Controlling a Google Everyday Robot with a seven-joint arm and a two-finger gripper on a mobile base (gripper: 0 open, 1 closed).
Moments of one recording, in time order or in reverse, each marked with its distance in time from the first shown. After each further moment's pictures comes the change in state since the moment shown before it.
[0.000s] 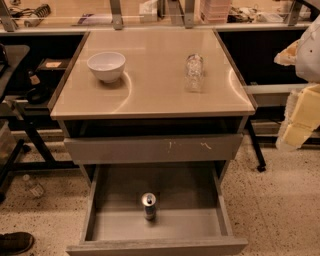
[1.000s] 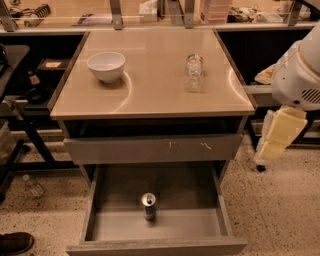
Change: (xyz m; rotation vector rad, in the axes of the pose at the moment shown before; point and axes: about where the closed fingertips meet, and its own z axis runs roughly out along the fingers) arm -0.012 0.011 0.044 -0.026 -0.048 -0.013
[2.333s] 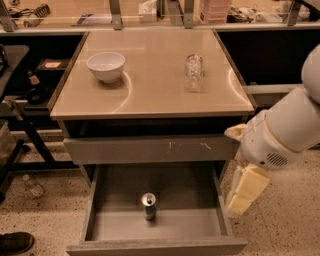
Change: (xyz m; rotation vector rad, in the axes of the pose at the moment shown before) arm -0.013 0.081 0.090 -0.195 -0.154 0.033
